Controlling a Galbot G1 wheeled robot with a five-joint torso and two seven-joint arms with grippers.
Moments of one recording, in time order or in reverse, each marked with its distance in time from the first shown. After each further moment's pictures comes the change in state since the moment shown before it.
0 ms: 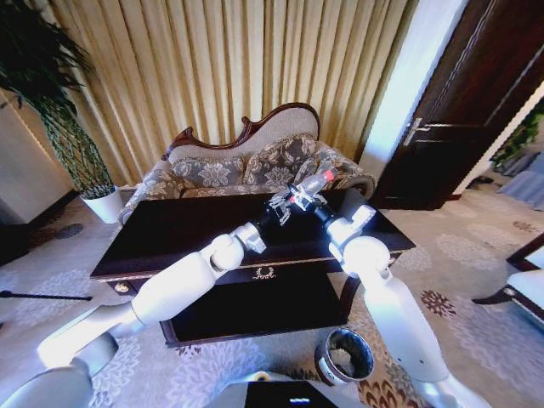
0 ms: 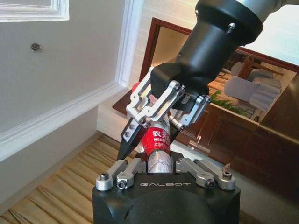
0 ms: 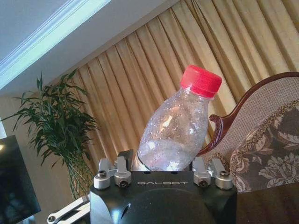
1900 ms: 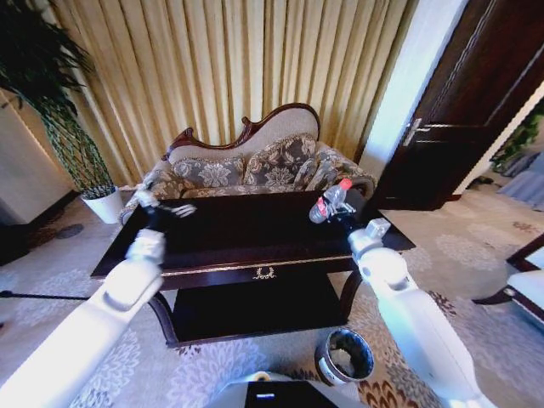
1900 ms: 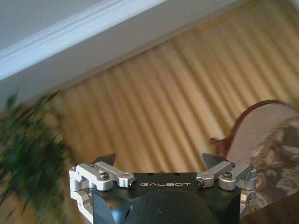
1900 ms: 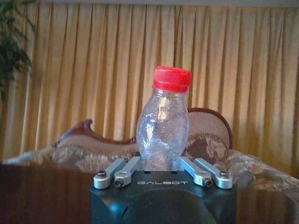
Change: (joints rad) left arm 0.859 0.220 -1.065 -0.507 -0.572 0.394 -0.229; right arm -0.214 -0.136 0.105 -0.002 -0.464 0.047 0.001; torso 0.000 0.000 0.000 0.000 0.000
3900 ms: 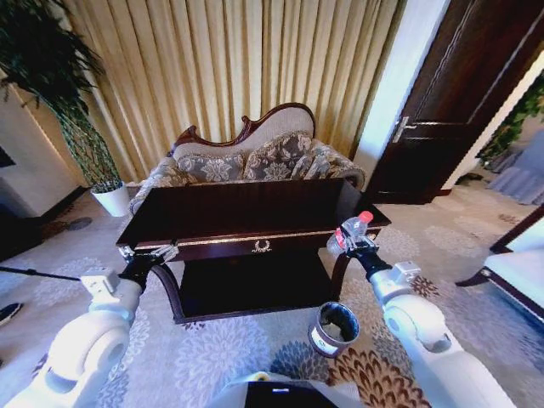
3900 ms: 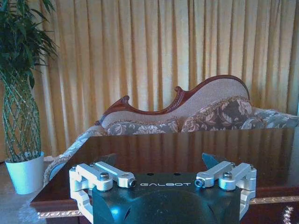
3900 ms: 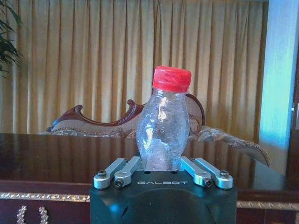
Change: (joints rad) left arm 0.338 -0.151 -0.186 -0.252 -0.395 0.165 0.016; right arm -0.350 0.036 0.177 0.167 0.004 0.042 0.035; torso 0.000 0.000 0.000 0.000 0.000
